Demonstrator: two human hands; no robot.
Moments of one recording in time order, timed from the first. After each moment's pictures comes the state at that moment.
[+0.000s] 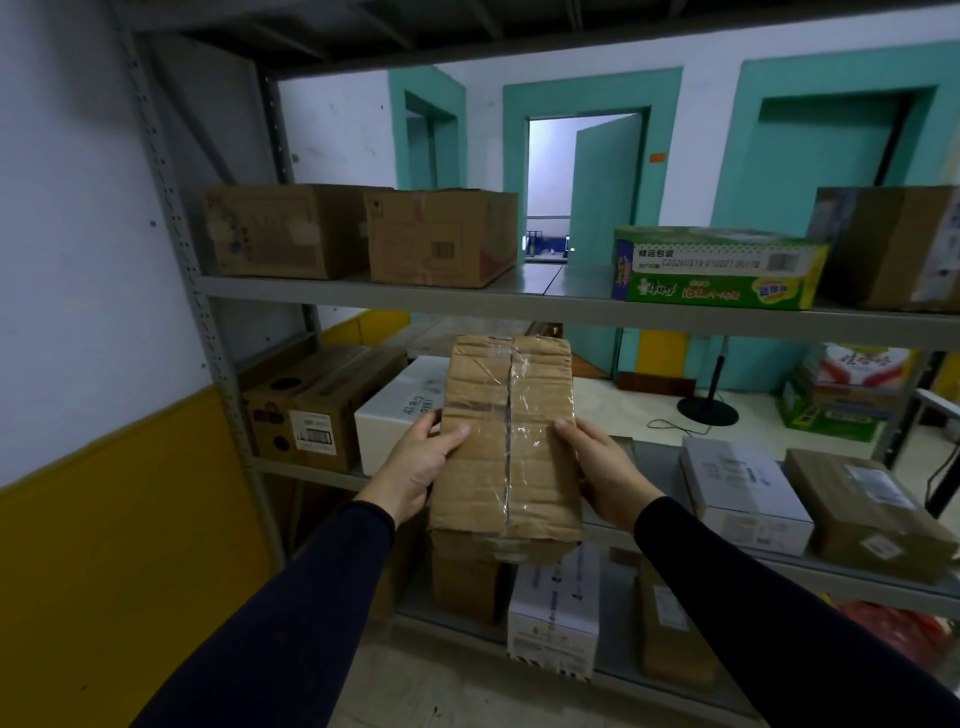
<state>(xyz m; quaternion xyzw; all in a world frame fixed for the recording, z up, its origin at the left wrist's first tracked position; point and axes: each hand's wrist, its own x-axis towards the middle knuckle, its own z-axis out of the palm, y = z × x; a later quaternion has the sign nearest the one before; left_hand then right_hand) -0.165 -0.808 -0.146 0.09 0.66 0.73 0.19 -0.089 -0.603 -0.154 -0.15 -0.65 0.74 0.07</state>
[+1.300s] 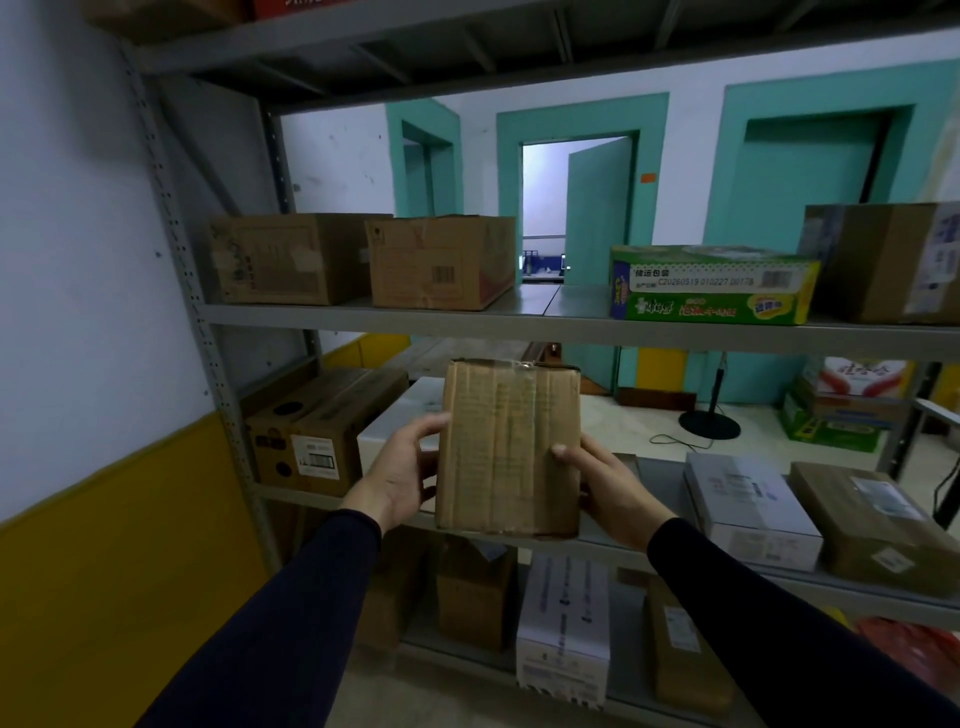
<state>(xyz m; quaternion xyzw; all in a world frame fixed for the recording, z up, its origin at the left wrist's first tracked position) -0.170 -0.826 -0.124 0.11 0.63 0.74 0.21 -0.084 -0.596 -0.157 -0.04 -0.65 0.76 0.05</state>
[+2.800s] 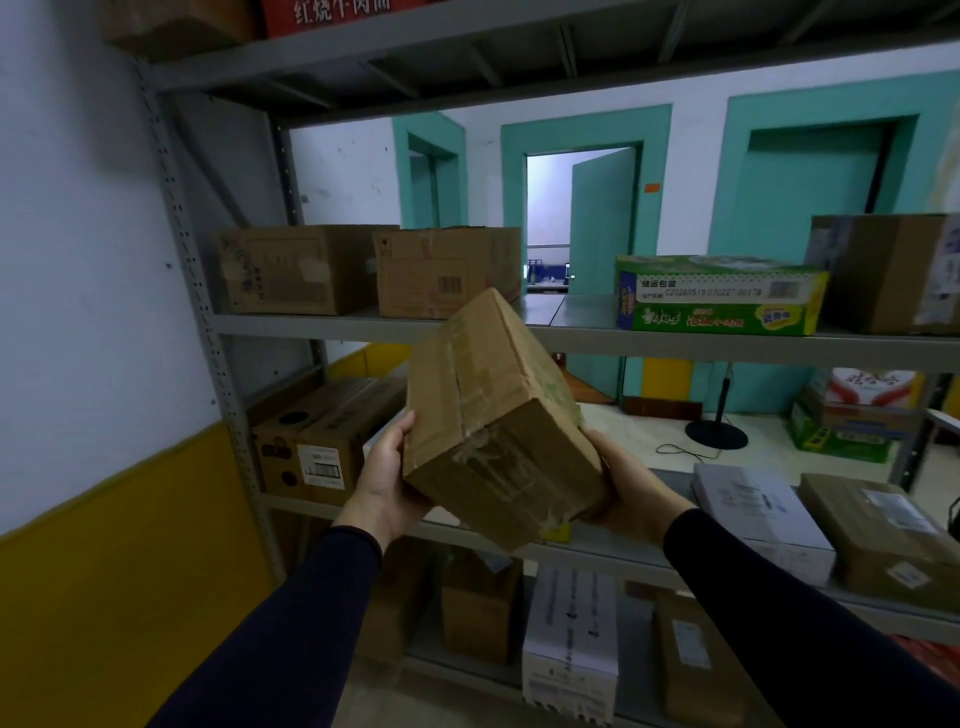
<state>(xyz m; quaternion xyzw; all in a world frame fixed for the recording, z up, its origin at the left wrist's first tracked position) -0.172 -0.836 -0.121 0.01 0.45 0.86 0.25 -0.102 -0.585 -0.142 -0.15 -0.59 0.79 -0.01</state>
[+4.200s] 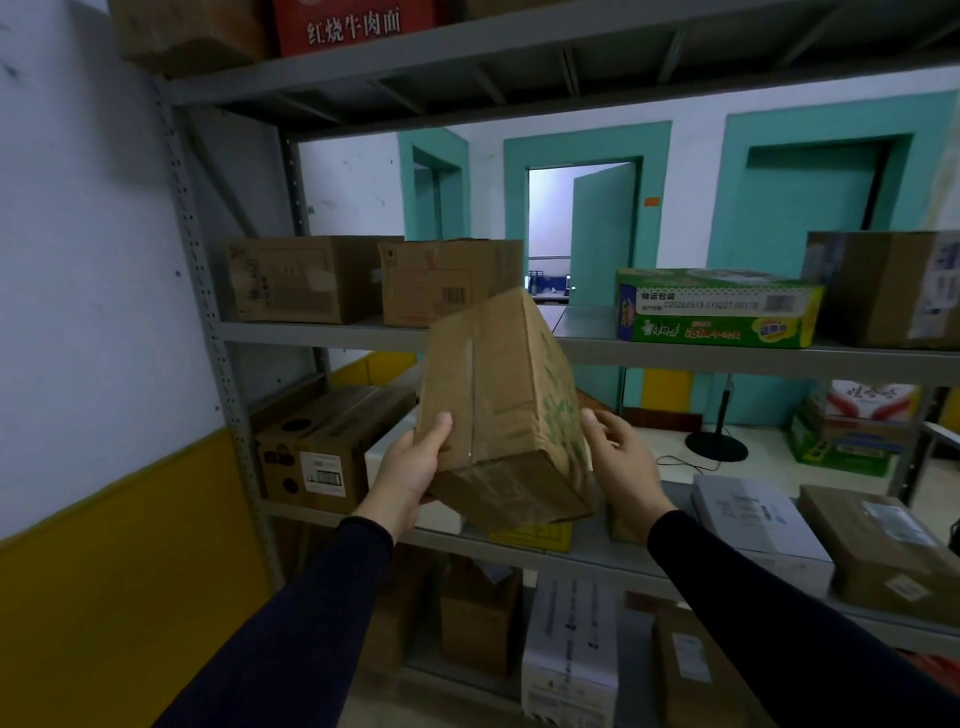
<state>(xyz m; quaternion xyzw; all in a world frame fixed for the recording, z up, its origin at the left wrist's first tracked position) -0.168 -0.822 -0.108 0.05 0.67 0.74 0.10 -0.095 -0.604 -0.125 -0.11 -0.74 0.59 0.30</state>
